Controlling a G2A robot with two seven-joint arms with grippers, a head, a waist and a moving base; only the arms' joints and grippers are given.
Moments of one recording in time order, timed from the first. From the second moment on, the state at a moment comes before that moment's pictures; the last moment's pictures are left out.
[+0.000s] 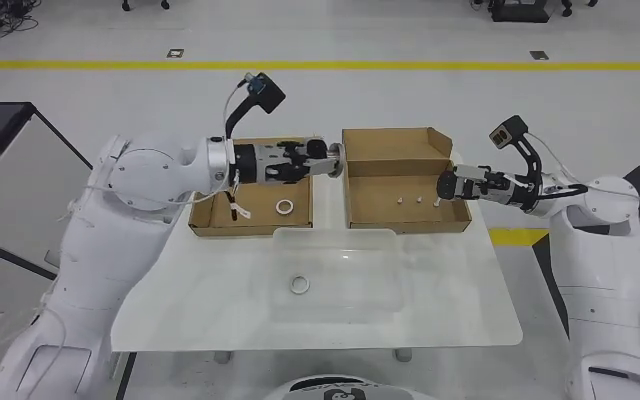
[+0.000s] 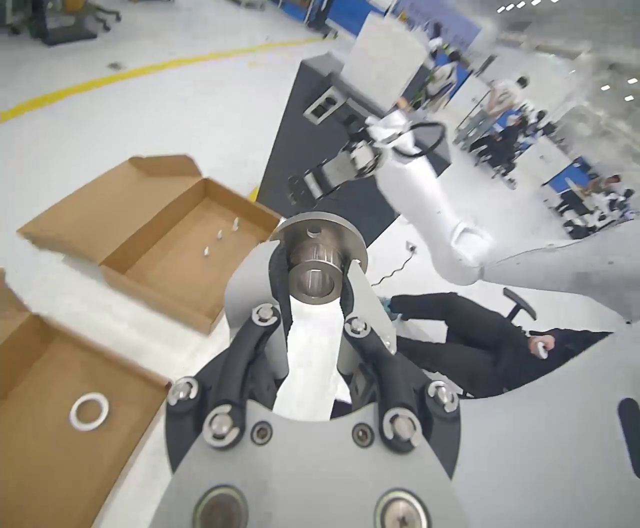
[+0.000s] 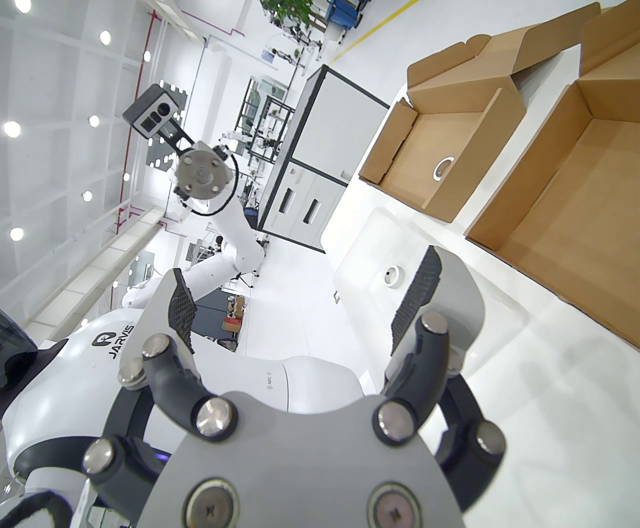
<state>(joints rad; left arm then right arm) 0.86 -1.01 -1.12 -1.84 0.04 -0.19 -1.07 -1.21 -1.06 1.68 -1.46 0.35 -0.13 1.47</state>
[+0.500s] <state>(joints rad) 0.67 -1.04 -0.92 -1.61 0.32 -0.09 -1.23 -1.21 -1.06 1.68 -1.46 0.35 -0.13 1.47</state>
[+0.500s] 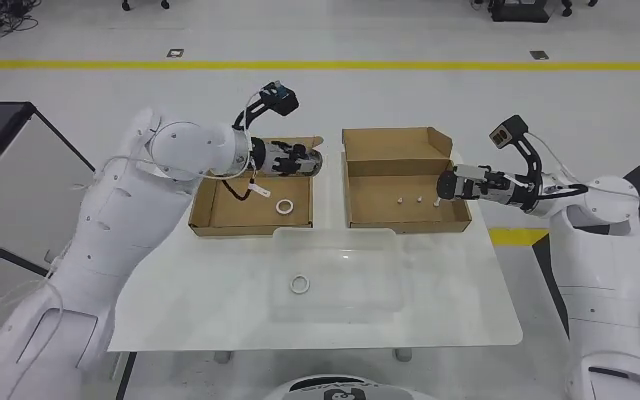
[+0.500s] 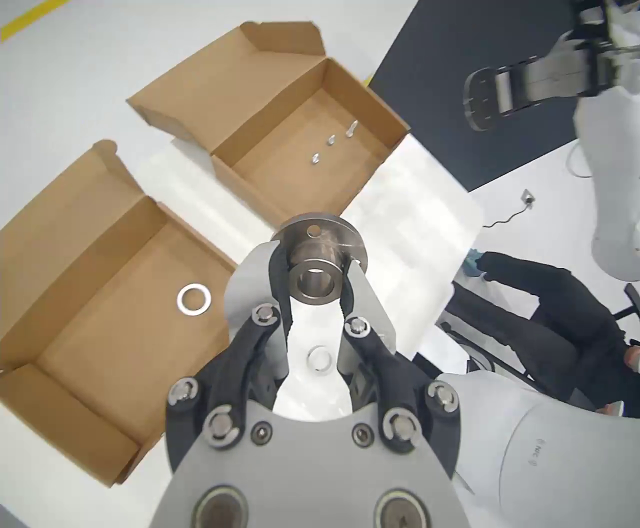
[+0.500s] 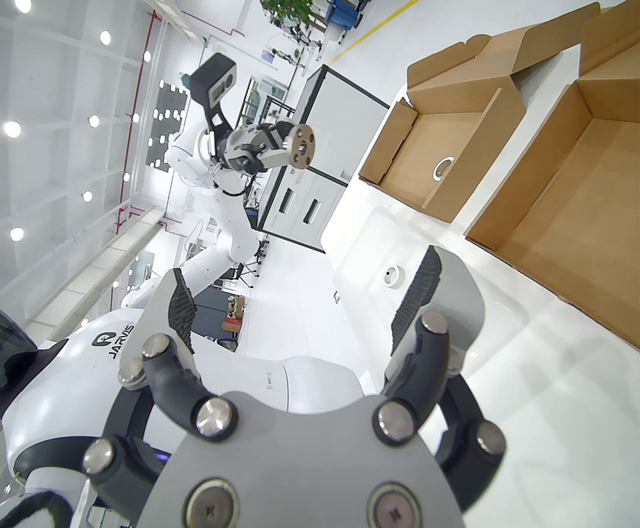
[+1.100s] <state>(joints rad) 0.53 -1.12 -0.71 -1.25 0.39 -0.10 -1.23 -1.21 -1.06 1.68 -1.46 0.35 -0.13 1.47</state>
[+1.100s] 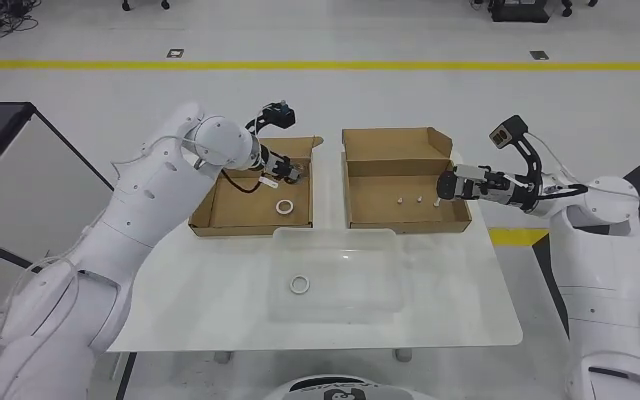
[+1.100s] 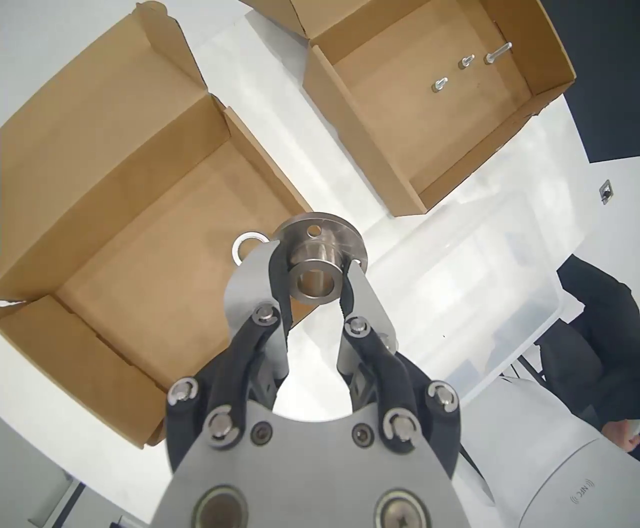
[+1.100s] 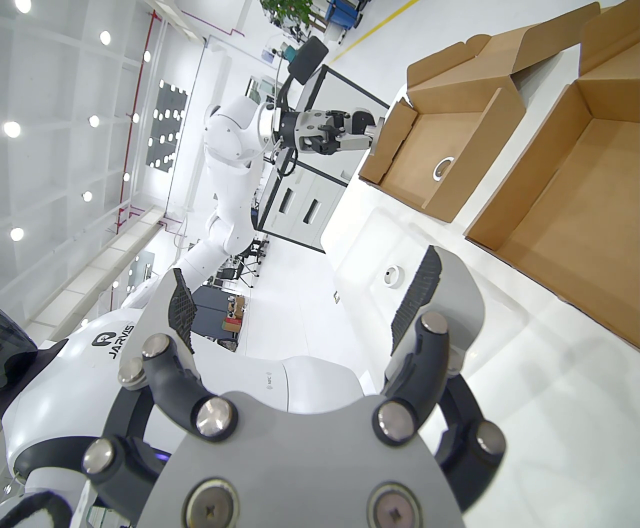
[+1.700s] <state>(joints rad) 0.54 -1.17 -0.62 -1.03 0.43 0.00 -1.18 -1.21 -1.06 1.68 -1.46 0.35 -0.13 1.47</state>
